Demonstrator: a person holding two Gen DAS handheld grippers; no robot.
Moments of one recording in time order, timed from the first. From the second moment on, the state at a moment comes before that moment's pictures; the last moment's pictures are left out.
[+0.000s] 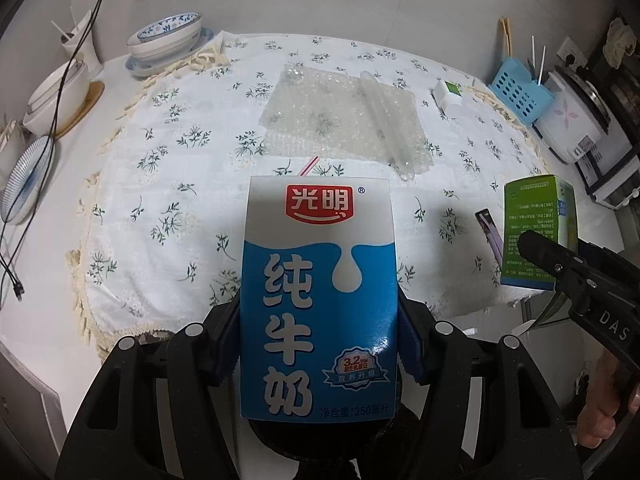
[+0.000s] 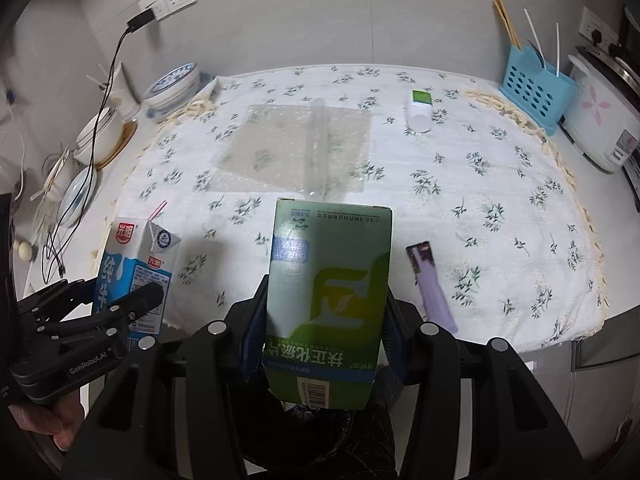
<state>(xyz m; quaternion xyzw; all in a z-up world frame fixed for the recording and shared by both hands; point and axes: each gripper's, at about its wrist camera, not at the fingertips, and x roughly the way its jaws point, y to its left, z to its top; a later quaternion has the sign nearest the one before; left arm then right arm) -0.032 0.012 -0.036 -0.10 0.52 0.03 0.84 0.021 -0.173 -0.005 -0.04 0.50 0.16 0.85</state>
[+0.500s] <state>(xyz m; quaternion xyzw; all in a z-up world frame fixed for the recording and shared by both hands) -0.098 0.006 -0.069 -0.11 0.54 0.02 0.83 -0.034 -0.174 -0.027 -0.04 0.50 0.19 0.84</state>
